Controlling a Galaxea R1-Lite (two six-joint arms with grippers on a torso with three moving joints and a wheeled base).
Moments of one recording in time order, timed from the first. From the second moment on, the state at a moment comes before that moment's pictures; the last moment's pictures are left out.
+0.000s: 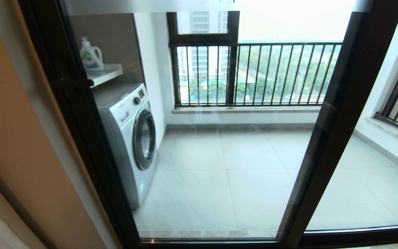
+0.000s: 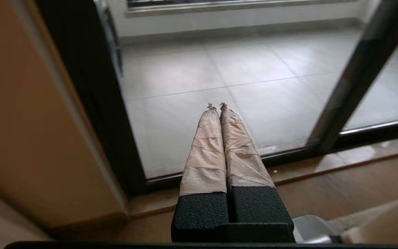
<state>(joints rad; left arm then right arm) 0.01 0.04 -0.23 0.28 -0.27 0.01 0.00 0.00 0.00 -0.03 0.03 -0.04</state>
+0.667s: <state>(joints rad) 0.00 0.00 0.00 0.00 -0.01 0.11 0.00 0.00 0.00 -0.03 0.03 -0.04</state>
